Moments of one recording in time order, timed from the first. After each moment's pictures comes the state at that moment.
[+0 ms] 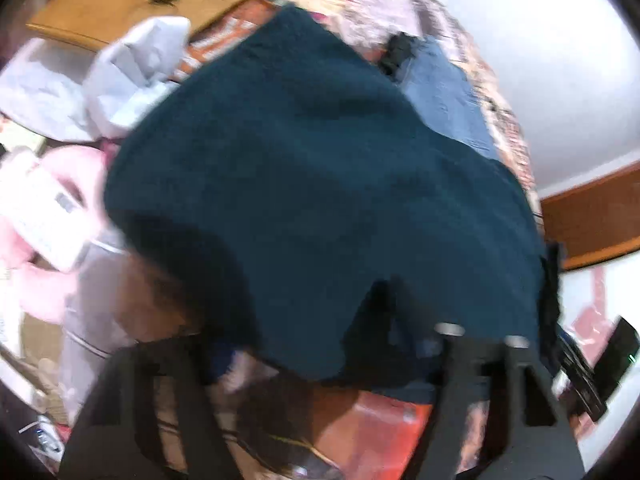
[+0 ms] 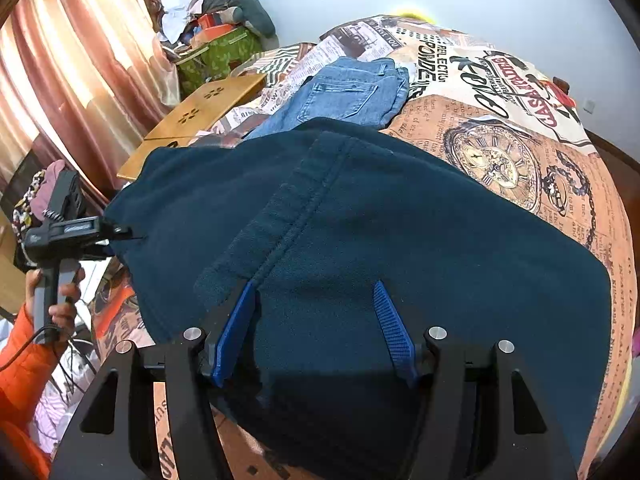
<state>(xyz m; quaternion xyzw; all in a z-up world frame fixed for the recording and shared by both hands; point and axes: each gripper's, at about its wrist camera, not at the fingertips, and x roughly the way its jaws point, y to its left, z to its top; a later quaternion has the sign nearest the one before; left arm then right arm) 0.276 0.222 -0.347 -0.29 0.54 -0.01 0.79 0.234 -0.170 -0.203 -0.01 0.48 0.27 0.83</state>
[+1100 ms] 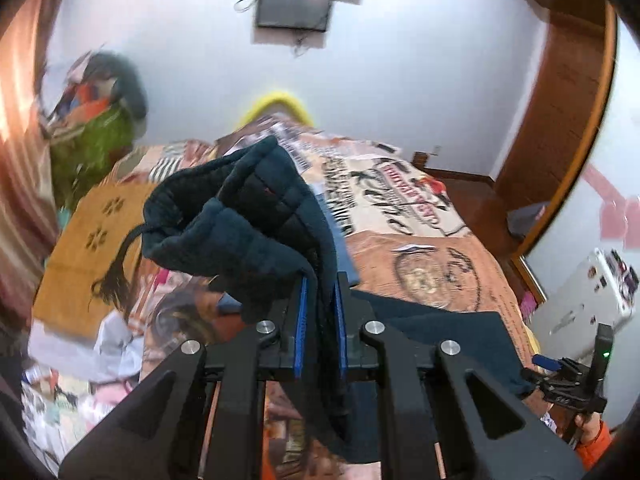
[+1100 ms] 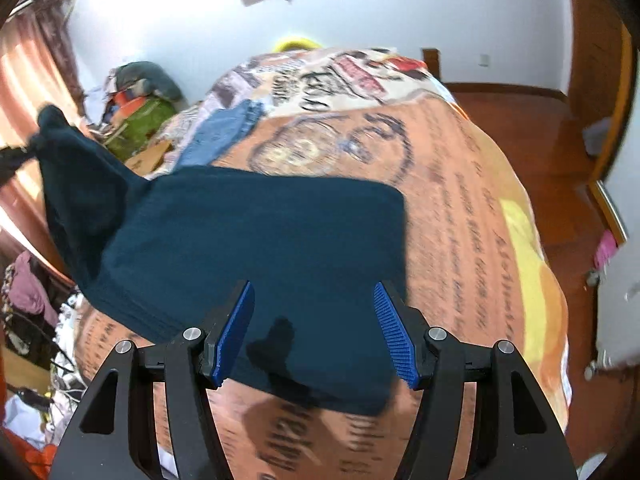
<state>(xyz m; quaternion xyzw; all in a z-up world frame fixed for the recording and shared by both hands) 0.303 0.019 -0.096 -0.02 0.35 -0.10 0.93 0.185 -0.344 -0.191 0.09 0.46 0.12 0.87</state>
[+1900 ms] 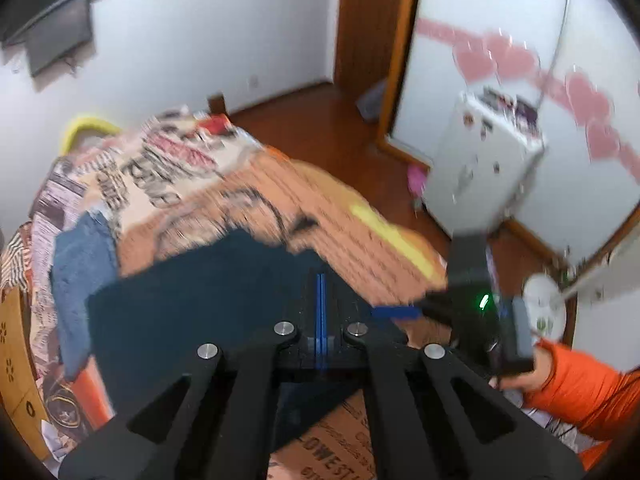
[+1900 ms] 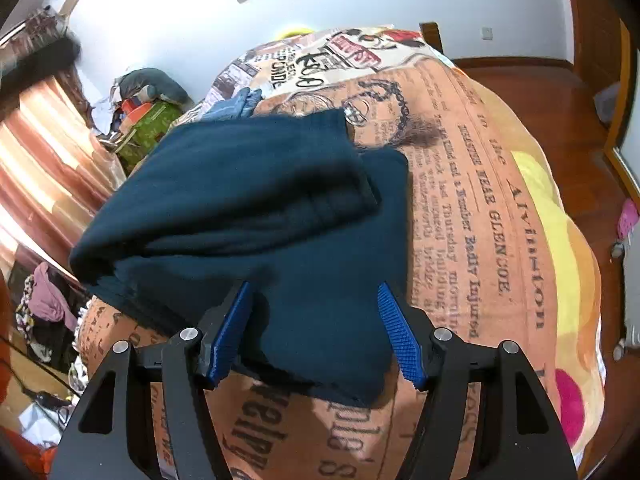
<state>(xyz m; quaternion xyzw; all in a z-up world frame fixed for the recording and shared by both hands) 0.254 -0.243 -0.161 0.17 0.41 -0.37 0.82 0.175 -0.363 -0.225 0.15 0.47 0.16 0.86</state>
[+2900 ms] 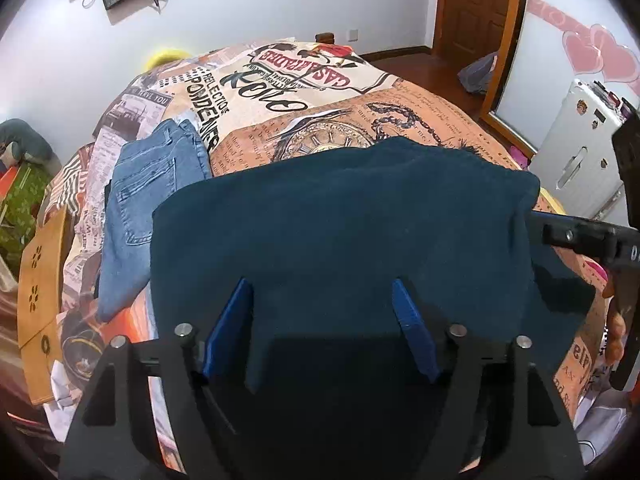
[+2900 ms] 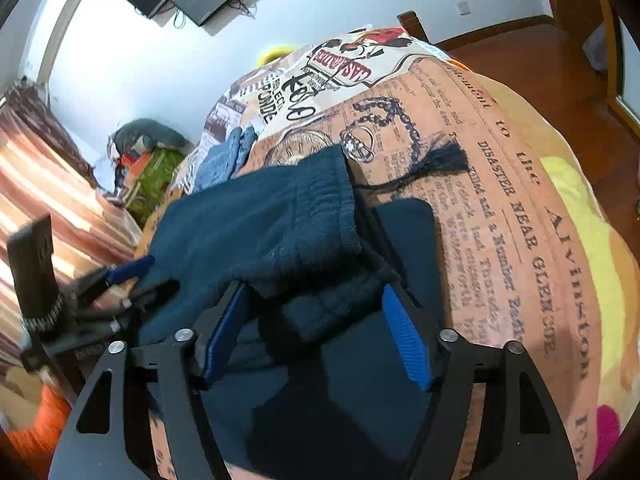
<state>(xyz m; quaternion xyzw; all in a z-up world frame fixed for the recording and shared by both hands) 0.332 -0.142 -0.264 0.16 0.45 -0.21 0.85 0.235 -0.364 -0.223 0.26 0.45 0.14 0.84</state>
